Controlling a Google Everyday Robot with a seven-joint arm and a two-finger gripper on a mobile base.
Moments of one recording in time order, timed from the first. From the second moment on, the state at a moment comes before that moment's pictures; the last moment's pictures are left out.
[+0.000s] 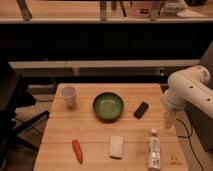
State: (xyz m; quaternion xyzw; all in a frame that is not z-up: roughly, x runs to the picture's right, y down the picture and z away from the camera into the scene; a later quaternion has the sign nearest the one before) arm 0.292 0.110 0.682 -0.28 0.02 0.03 0.96
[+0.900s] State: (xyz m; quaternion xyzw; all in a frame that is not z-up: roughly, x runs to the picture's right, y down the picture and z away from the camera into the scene) arm 0.292 0.110 0.682 -0.28 0.02 0.03 0.96
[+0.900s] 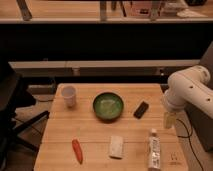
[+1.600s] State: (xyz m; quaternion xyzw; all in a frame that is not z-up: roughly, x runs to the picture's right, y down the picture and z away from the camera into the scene) arm 0.247 0.083 0.686 -0.26 0.02 -0.03 0.97
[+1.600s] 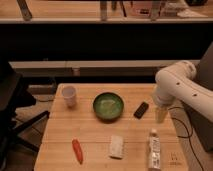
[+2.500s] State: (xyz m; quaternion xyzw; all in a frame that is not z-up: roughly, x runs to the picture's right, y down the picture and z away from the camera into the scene) arm 0.165 0.055 0.683 -0.22 0.01 -0.14 0.97
